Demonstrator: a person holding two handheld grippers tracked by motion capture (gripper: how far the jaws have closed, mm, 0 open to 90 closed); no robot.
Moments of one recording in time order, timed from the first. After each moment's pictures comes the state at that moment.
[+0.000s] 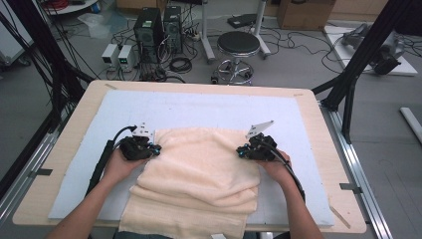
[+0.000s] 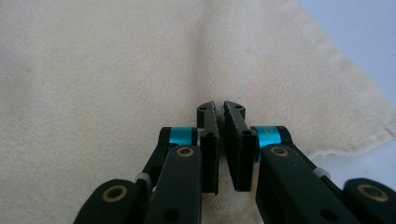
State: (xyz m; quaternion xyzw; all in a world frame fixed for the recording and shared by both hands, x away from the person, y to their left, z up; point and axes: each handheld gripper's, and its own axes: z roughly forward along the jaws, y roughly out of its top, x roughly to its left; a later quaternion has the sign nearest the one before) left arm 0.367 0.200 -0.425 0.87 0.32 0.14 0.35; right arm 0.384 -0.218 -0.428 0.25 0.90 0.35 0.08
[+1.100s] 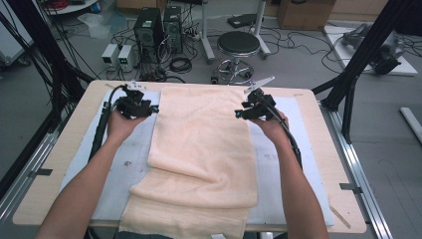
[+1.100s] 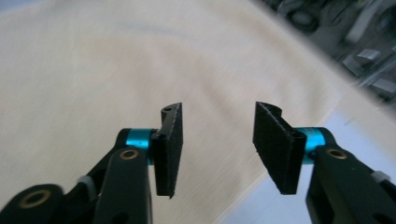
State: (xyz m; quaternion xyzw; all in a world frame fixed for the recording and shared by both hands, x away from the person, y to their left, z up) left arm 0.451 0.210 -0.372 0.81 0.41 0.21 0.37; right arm 0.468 -0.206 -0.350 0.30 0.88 0.34 0.15
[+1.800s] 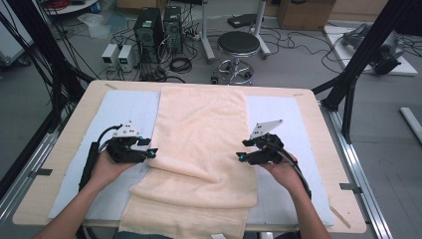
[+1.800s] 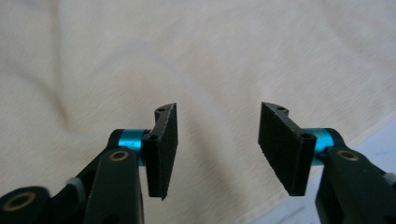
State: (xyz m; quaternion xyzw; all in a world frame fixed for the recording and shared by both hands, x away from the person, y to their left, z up) left arm 0.333 0.220 -0.395 0.84 0.31 0.15 0.42; right arm 0.352 -0.218 -0.385 0.23 0.90 0.37 0.11
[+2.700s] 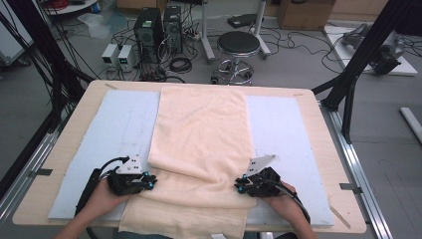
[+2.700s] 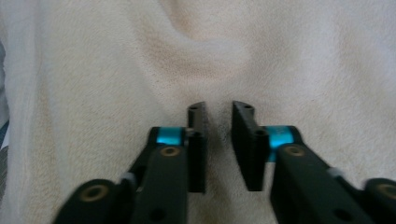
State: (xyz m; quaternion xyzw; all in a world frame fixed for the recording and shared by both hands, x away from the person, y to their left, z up) left arm 0.276 0.208 -0.435 0.89 0.23 0.10 0.38; right arm 0.283 -0.211 -0.432 0.18 0.92 0.35 0.06
